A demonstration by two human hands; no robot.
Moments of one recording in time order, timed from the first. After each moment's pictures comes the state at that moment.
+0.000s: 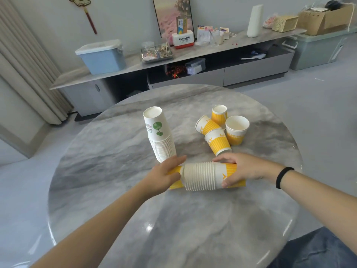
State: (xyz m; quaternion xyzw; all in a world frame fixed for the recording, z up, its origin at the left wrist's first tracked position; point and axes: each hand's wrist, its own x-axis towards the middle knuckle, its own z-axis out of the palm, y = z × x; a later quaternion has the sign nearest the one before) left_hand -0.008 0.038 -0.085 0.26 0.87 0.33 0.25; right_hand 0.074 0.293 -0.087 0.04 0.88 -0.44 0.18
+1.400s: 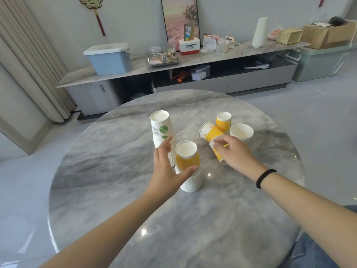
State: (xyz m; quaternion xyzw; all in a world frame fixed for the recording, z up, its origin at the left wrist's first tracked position) left_hand 0.015 0.052 -0.073 0.21 0.84 0.51 0.02; right_hand 0.040 0.259 -0.066 0.16 0.89 -0.42 -0.11
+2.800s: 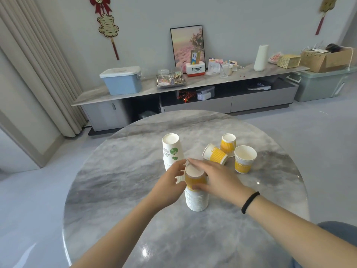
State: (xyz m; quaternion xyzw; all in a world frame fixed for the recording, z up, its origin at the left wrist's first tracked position) left_hand 0.008 0.036 -0.018 0.23 0.85 0.45 0.16; right_hand 0.044 0.203 -0.029 -0.04 0.96 -0.25 -0.06
